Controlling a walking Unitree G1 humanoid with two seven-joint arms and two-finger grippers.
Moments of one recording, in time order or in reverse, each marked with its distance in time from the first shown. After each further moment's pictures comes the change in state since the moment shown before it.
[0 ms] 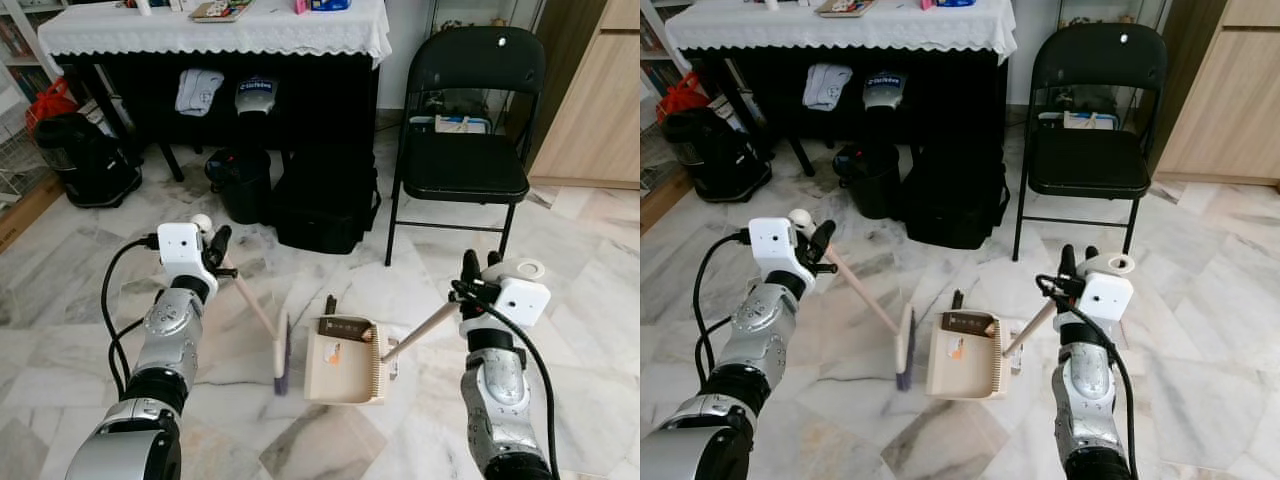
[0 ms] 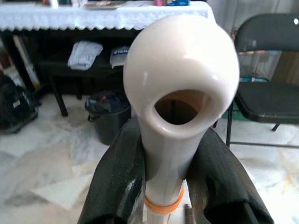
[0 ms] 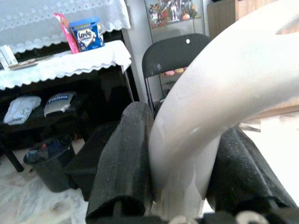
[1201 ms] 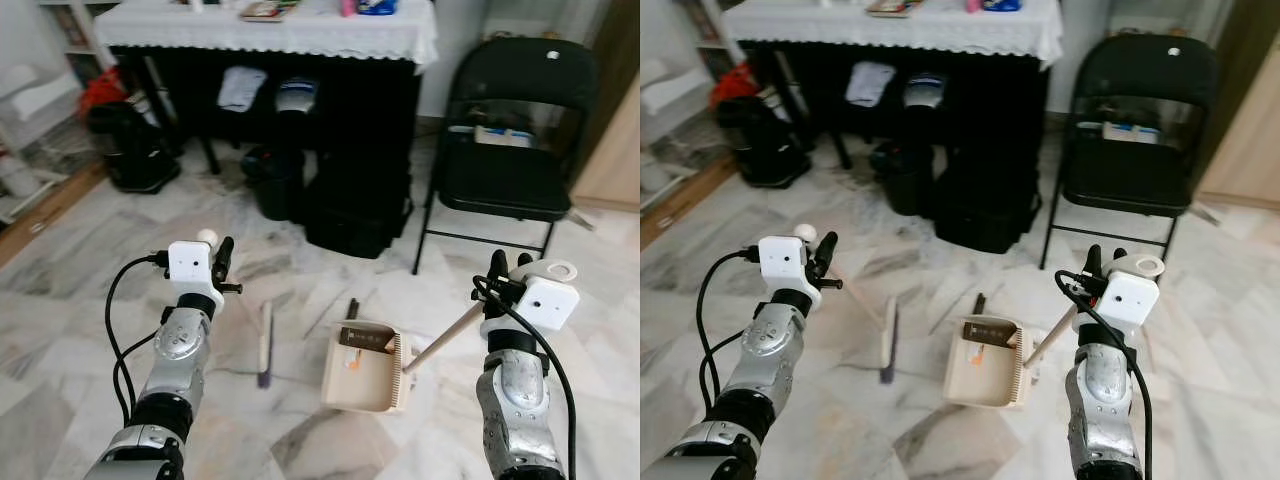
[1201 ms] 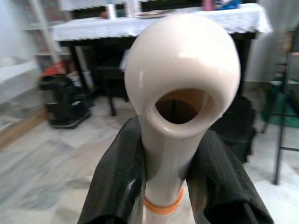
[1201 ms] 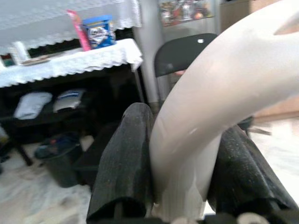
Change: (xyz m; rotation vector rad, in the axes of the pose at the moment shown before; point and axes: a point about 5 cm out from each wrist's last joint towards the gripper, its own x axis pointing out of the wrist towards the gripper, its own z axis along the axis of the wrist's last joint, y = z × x) left arm -0.020 -0.003 -0.013 0.050 -0.028 0.039; right arm -0.007 -0.017 0.009 -0.048 0.008 -0.116
